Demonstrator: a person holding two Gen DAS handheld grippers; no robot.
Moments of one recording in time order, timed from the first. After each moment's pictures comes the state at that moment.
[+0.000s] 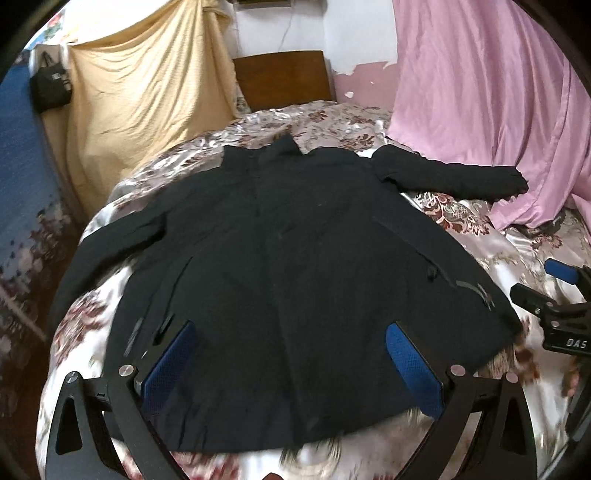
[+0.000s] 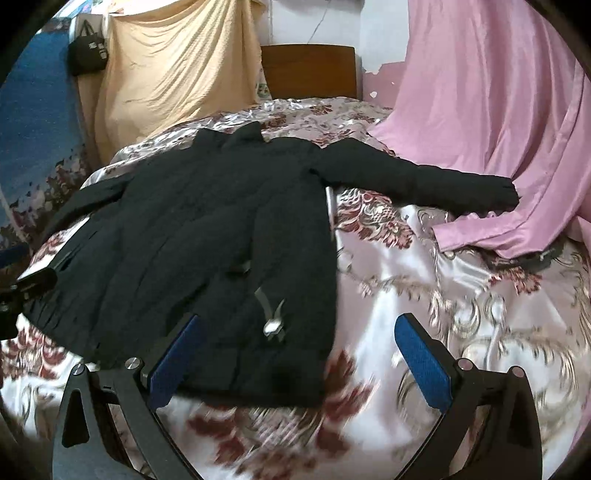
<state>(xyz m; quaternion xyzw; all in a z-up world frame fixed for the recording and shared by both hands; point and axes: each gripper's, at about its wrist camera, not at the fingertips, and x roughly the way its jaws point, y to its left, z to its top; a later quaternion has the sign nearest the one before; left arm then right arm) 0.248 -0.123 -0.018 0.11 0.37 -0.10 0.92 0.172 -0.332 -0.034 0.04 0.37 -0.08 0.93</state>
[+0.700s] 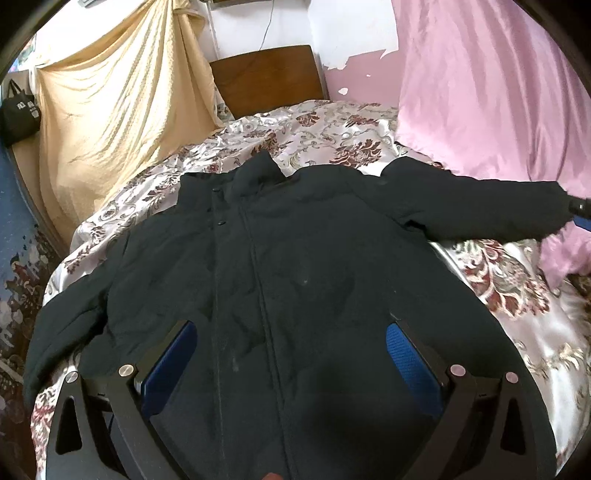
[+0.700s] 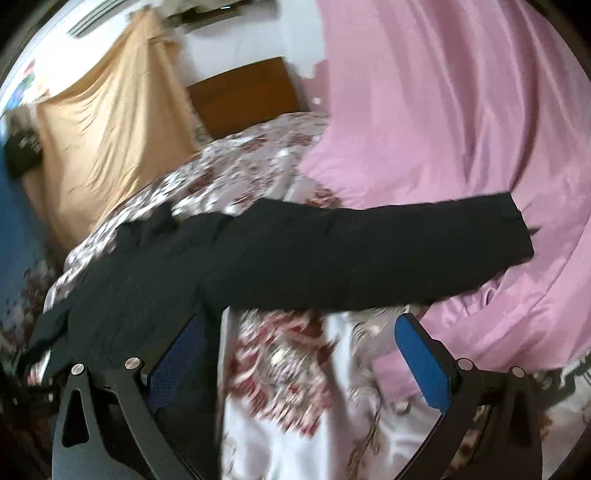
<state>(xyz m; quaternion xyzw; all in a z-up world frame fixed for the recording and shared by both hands) 0.420 -0.214 -0.042 0.14 0.36 -0.09 0.92 0.341 -0.522 -0.022 0.17 0.32 -0.13 0.92</state>
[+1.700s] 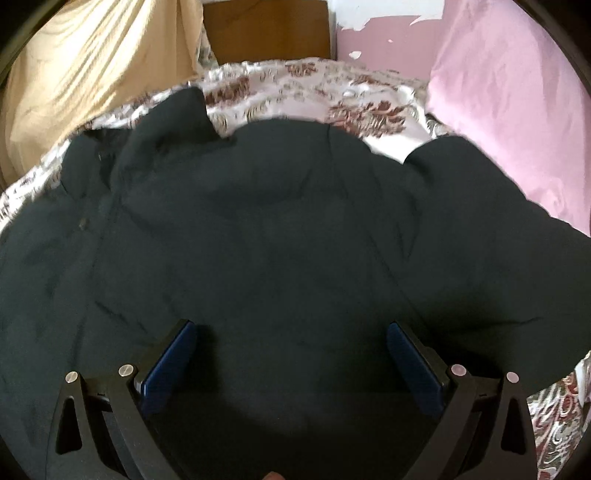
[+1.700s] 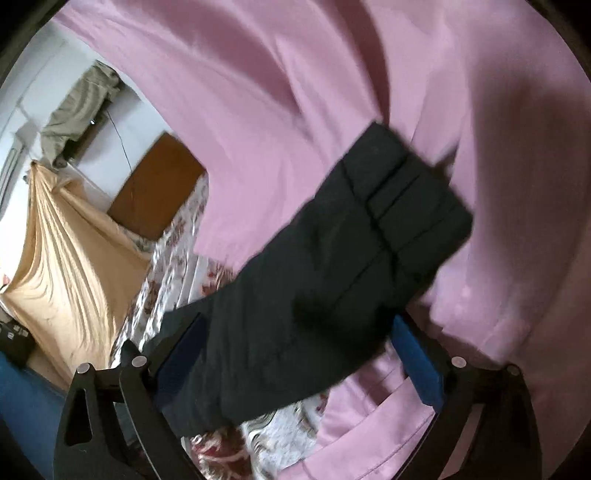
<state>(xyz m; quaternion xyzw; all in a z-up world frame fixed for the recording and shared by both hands) 0.602 -0.314 -0.149 0.05 0.45 -0.11 0.89 0.374 -0.689 -0.105 0.43 0.24 -0.20 0.85</state>
